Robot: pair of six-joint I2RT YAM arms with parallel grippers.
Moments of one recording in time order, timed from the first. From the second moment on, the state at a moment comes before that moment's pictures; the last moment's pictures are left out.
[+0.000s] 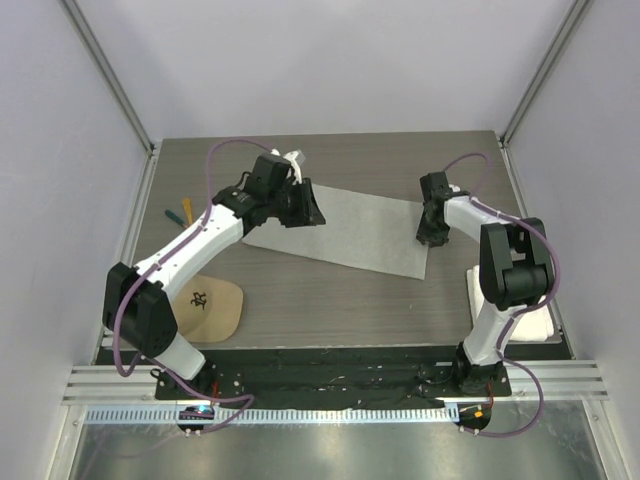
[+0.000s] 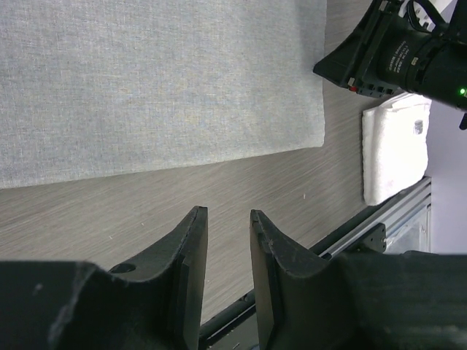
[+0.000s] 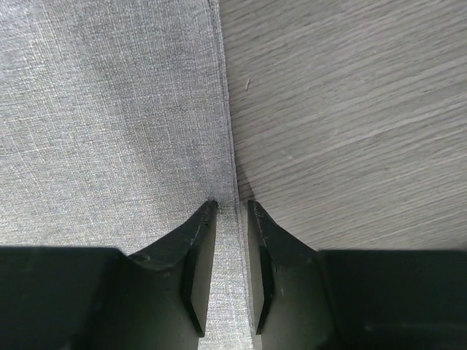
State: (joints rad) left arm -0.56 1.57 1.36 -0.52 0.24 -0.60; right arm 0.14 1.83 1.16 -0.54 0.23 0.45
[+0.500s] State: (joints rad) left arm -0.52 1.58 1.37 -0.53 0.27 -0.60; right arm 0.03 1.70 0.94 -0.28 0.04 0.44
